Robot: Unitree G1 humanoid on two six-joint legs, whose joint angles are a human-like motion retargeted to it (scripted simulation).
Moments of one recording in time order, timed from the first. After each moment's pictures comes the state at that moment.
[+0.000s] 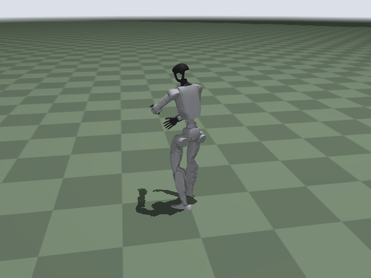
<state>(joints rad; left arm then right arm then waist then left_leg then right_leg) -0.83 0.66 -0.99 0.37 1.51 0.19 0.23 -0.41 -0.10 0.54 0.70 0.30 -0.06 0.04 0.00 -0.14 0.12 -0.11 0.07 0.52 0.25 -0.25 0.13 -0.33 0.02 0.11 0.17 -0.13 0.26</state>
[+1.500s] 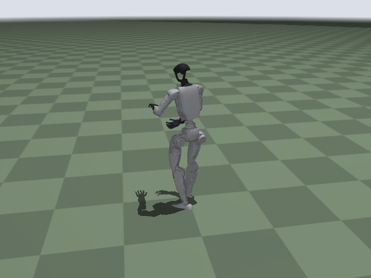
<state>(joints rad) -0.49 0.68 -0.60 0.02 1.17 0.16 0.13 -0.29 -0.09 0.45 0.70 0.89 0.12 0.41 0.09 -0.13 0.11 -0.08 0.05 0.58 0.27 -0.28 0.17 -0.30 0.07 0.15 0.10 -0.05 0.26</state>
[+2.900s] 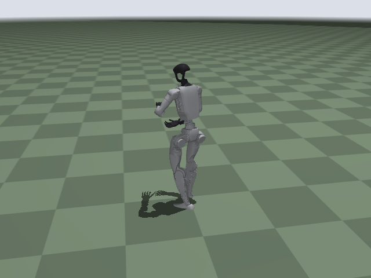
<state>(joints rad) -0.50 0.66 -0.72 -0.13 0.96 0.01 0.27 -0.20 -0.15 0.47 0.58 1.24 0.10 0.36 0.12 -0.07 0.13 -0.09 0.03 0.51 0.26 -0.31 0.18 -0.35 0.05 0.06 0.22 -0.09 0.26</state>
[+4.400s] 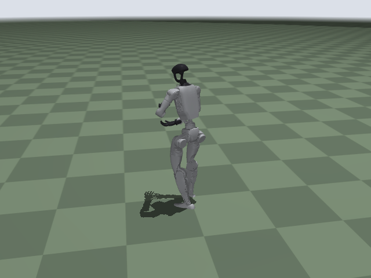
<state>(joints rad) -0.51 0.59 -0.81 -0.14 0.84 -0.02 0.36 -0.21 -0.11 0.63 0.49 1.55 0.15 0.34 0.10 -0.04 0.13 -0.15 0.04 0.47 0.28 -0.31 0.18 -0.38 0.03 0.04 0.22 -0.09 0.26</state>
